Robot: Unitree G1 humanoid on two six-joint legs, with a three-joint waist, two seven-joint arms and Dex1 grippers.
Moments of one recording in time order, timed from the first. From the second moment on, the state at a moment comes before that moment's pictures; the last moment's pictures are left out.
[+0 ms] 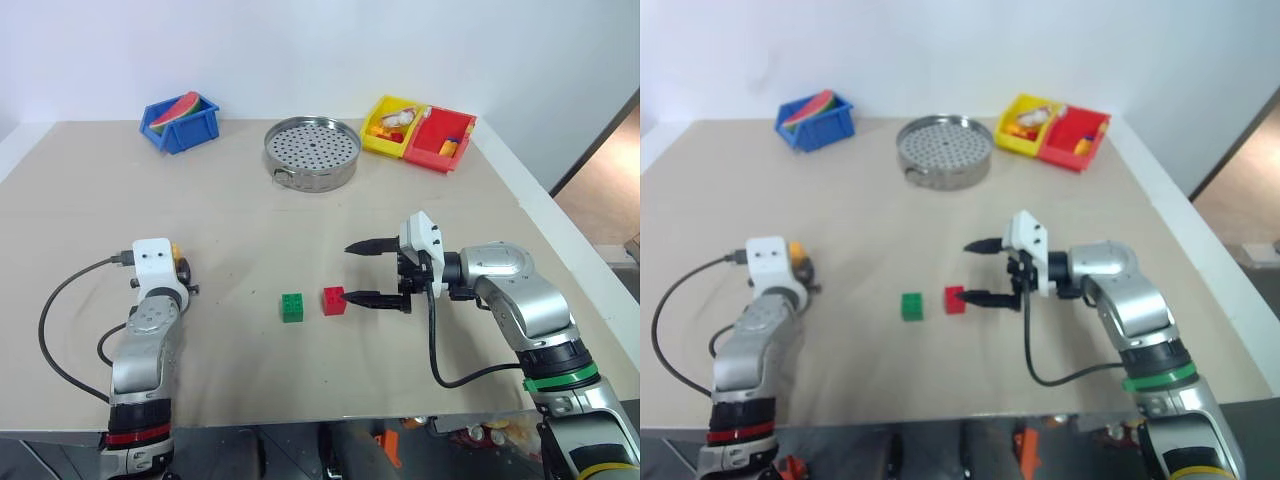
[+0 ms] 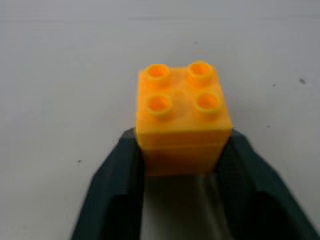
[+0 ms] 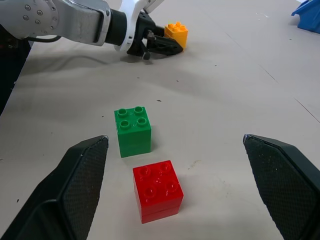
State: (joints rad) left arm -0.28 0.16 0.24 -0.13 -0.08 0.63 0.11; right arm -0.55 -0.64 0.15 -0.06 0.39 0.36 1.18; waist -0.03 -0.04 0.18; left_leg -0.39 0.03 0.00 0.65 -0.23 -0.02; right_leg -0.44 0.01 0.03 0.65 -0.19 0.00
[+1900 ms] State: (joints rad) left arm -0.35 0.69 -0.10 0.27 -0.31 -0.10 -1.42; right arm -0.55 -0.66 0.05 -0.17 0.50 0.53 1.06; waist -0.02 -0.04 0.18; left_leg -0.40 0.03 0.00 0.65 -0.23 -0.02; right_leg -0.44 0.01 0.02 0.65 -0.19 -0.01
